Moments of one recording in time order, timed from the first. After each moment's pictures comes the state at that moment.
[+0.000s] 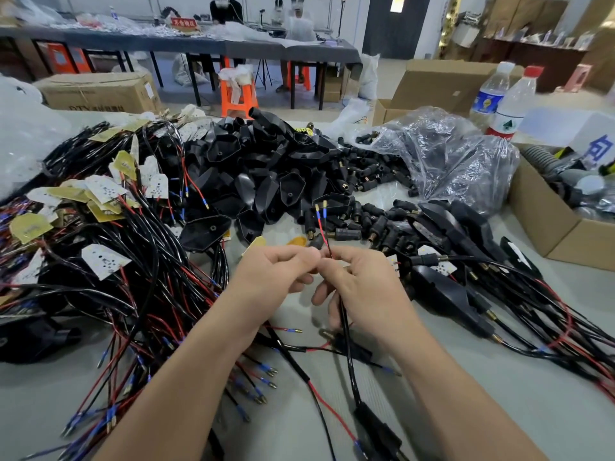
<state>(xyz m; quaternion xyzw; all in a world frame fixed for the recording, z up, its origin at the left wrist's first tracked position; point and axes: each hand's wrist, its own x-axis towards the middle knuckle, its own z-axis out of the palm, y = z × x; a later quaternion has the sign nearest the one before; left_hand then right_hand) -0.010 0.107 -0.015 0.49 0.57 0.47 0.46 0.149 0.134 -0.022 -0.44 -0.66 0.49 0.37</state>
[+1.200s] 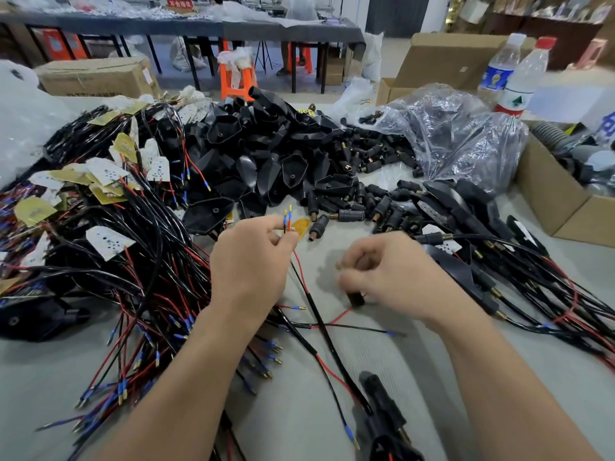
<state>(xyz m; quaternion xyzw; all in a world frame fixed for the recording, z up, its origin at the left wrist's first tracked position) -0.015 0.106 -0.026 0.57 0.69 0.45 0.09 0.182 0.134 -0.011 -0.51 -0.75 0.35 0.23</state>
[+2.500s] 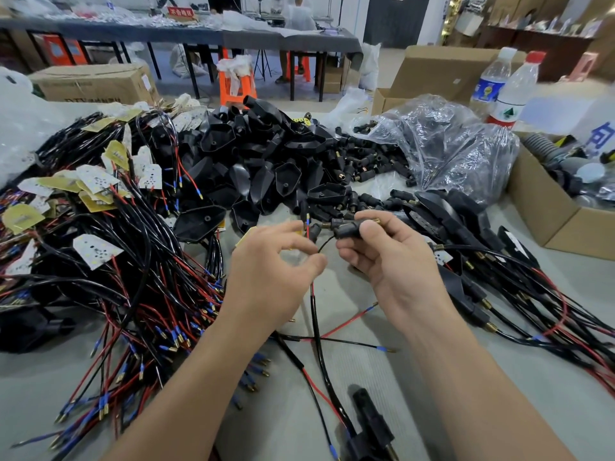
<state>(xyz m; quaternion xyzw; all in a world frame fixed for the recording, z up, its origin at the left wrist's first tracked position) 0.006 0.105 -0.025 0.60 0.64 0.46 0.12 0.169 0.142 -0.009 -0.36 -0.39 0.64 0.56</state>
